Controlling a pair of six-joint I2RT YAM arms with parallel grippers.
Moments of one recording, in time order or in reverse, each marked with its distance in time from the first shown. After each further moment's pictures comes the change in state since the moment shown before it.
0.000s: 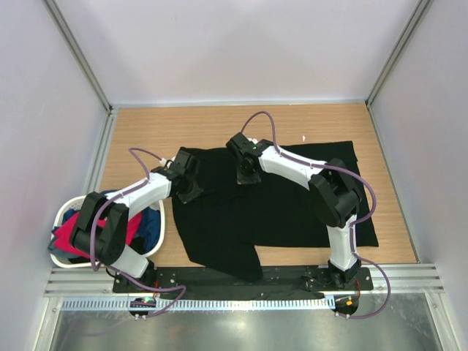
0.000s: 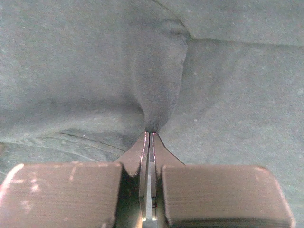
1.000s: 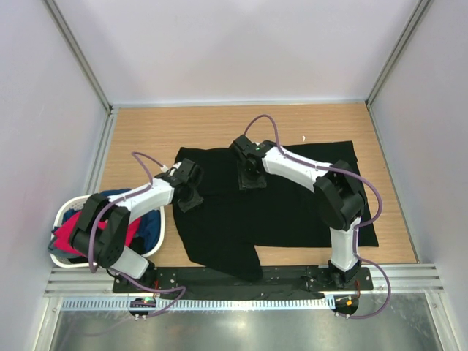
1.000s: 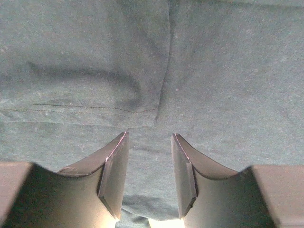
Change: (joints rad) left arm -0.058 -0.031 -0.063 -0.041 -0.076 -0.035; right arm 0.000 -0.049 -0.033 -0.099 -0.018 -0.044
